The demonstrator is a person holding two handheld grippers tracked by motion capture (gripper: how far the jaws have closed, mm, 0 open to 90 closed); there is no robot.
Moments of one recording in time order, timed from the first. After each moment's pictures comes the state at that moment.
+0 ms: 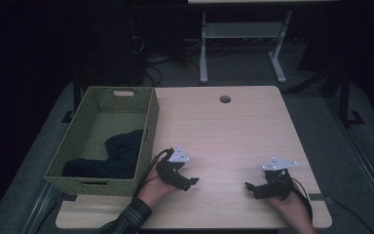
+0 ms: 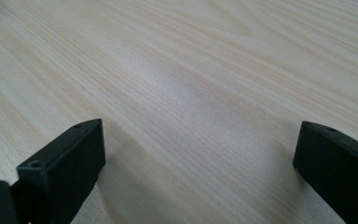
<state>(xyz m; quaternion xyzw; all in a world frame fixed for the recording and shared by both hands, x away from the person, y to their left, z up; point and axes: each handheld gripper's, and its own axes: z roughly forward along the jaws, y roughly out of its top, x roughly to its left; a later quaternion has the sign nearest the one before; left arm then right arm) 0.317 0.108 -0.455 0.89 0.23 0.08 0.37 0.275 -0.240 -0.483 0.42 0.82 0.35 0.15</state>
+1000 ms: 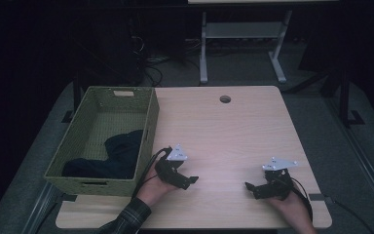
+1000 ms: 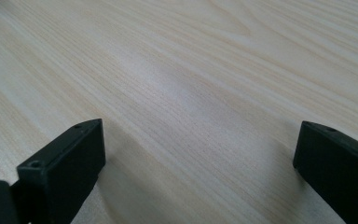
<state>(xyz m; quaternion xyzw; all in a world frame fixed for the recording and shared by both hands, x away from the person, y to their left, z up) 0.317 0.111 -0.451 0.88 0.25 0.07 0.39 0.275 -0.240 -0.483 0.42 0.82 0.35 0.15</state>
